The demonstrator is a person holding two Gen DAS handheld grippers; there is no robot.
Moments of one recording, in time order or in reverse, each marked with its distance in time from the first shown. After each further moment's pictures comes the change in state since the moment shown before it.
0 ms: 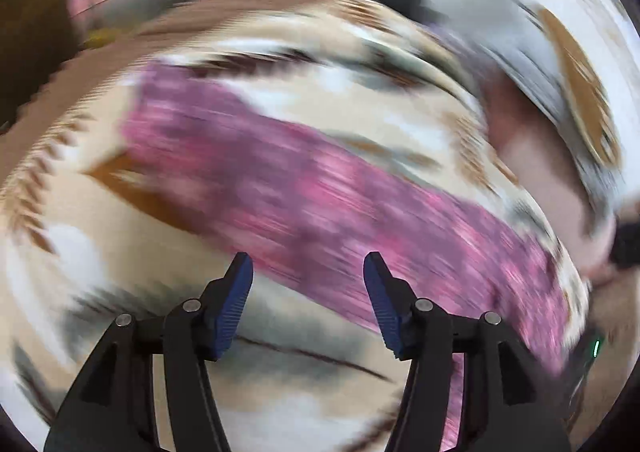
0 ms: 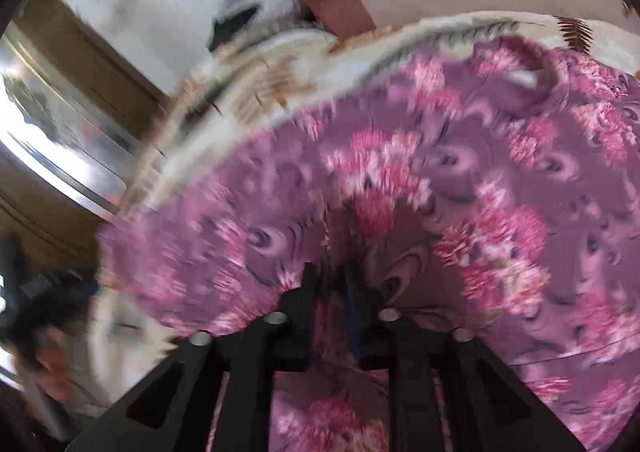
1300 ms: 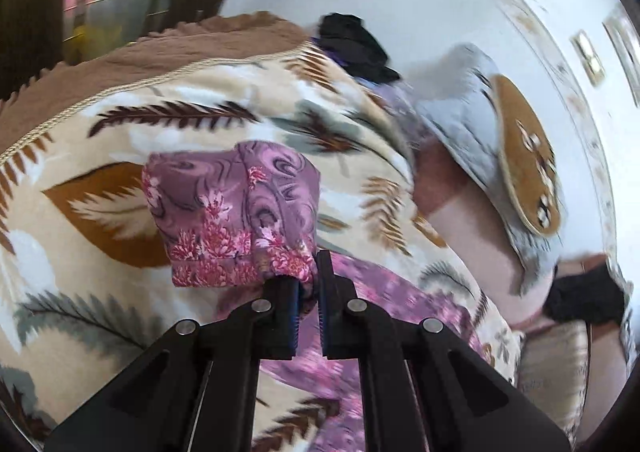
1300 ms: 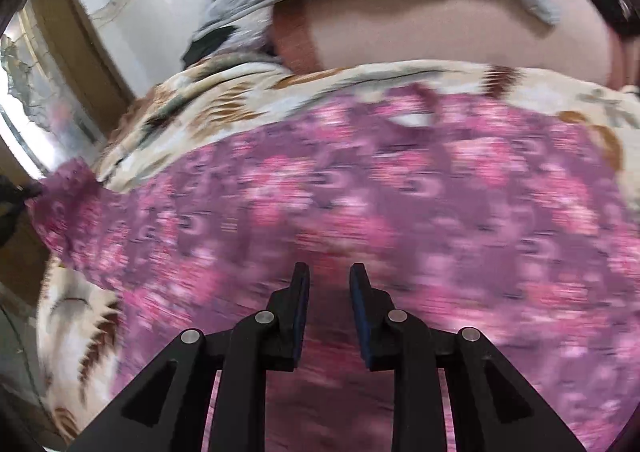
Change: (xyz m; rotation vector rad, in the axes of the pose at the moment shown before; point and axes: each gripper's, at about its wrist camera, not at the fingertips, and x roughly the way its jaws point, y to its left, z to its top) left arm -0.040 -0.070 0.013 -0.082 -0.112 -0.251; right arm -0.070 -0.047 -0.018 -0.077 -0.112 -0.198
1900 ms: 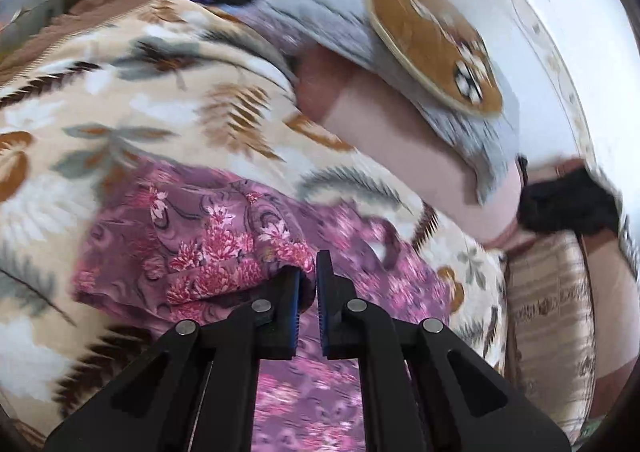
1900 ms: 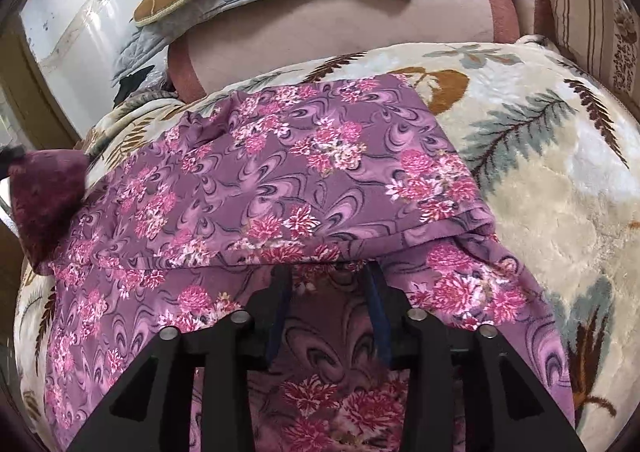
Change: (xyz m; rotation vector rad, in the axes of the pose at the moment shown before) left arm 0.042 -0.168 -0.111 0.217 0.167 -0.107; right arm -0.046 -0.123 -0.047 0.146 -0.069 -0.120
